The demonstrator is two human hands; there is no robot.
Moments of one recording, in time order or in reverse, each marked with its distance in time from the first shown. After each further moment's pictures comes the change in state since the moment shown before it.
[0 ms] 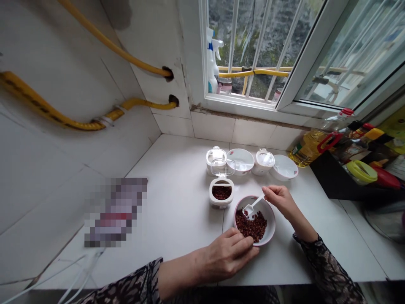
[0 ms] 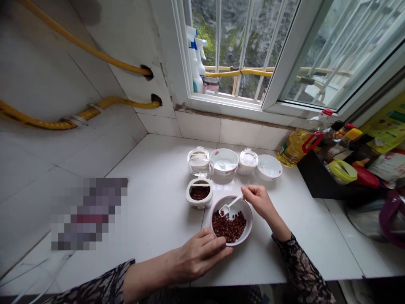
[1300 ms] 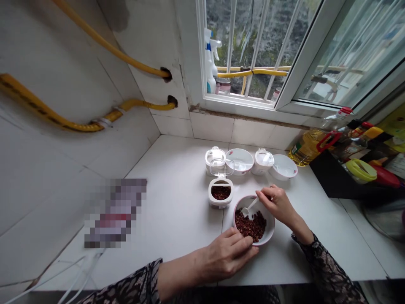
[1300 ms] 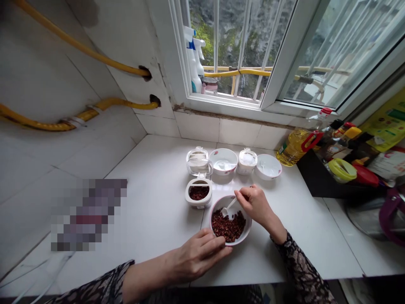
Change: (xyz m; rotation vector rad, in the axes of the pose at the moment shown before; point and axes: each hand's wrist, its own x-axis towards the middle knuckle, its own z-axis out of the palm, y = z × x) left_hand 0.005 -0.001 -0.004 -0.021 0.086 -0.004; right_hand -0.005 0.002 0.005 -0.644 0.078 -0.485
